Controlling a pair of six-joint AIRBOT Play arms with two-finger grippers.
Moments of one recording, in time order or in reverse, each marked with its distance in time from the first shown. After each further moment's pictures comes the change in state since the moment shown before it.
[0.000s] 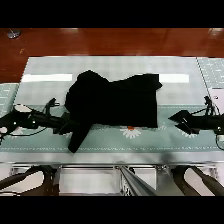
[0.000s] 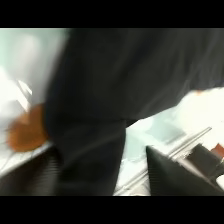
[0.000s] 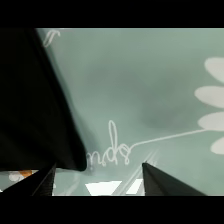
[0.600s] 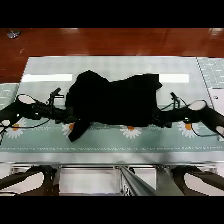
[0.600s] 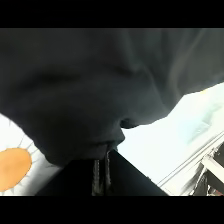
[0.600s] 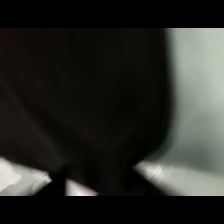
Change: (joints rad) left arm -0.088 -0.006 0.161 -0.037 -0.019 0.066; right arm 0.464 -0.289 0.100 0.122 -0.186 0.086
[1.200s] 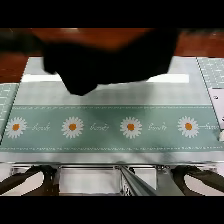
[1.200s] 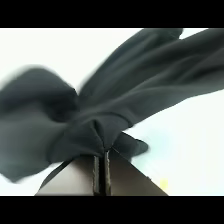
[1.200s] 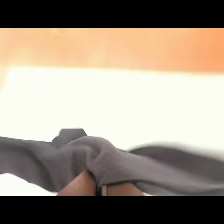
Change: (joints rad) left arm 0.053 0.101 0.991 0.126 -0.179 -0.081; right arm 0.098 0.037 1.244 -0.263 0.219 0.121
